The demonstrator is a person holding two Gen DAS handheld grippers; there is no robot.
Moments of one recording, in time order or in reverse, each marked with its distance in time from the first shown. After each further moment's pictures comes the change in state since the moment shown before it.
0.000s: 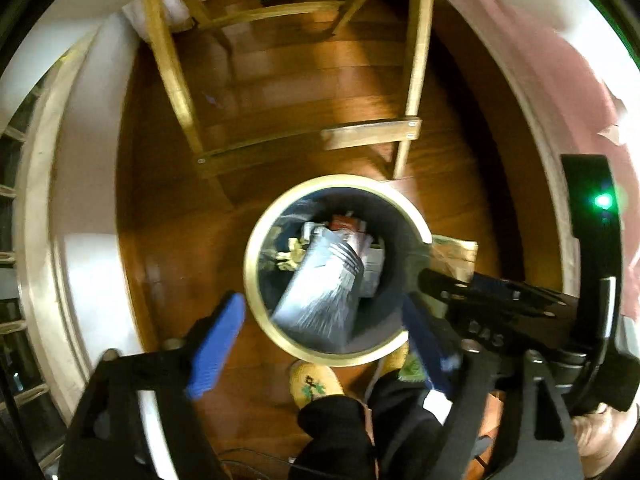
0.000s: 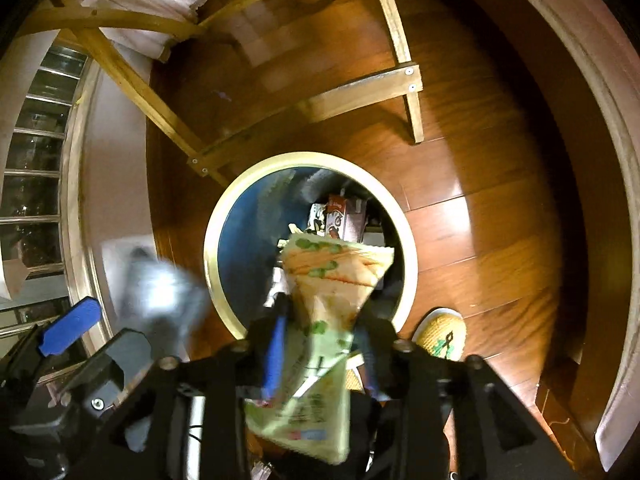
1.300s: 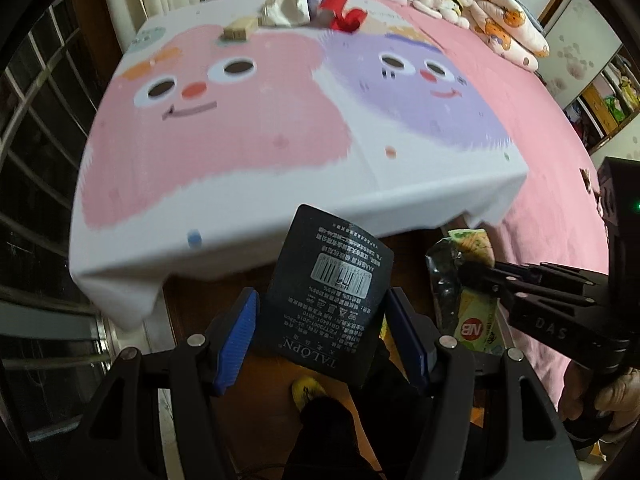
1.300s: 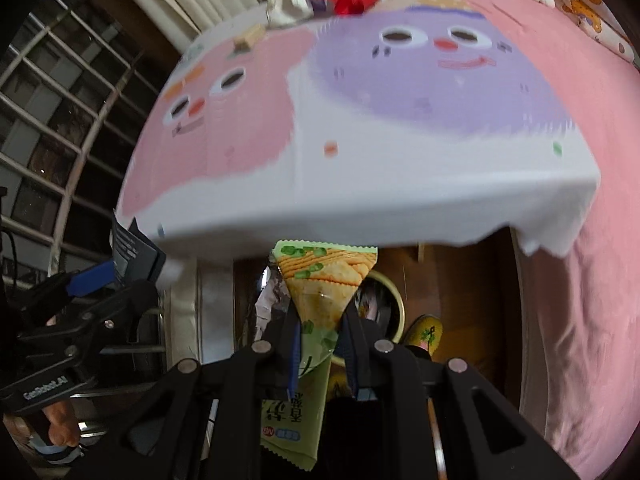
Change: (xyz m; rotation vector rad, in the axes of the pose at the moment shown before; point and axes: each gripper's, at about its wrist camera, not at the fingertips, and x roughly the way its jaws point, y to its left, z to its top) left arm -0.333 0.043 0.002 0.066 -0.235 -0.127; right arm -0.333 0.122 -0.032 -0.225 -0.247 -0.001
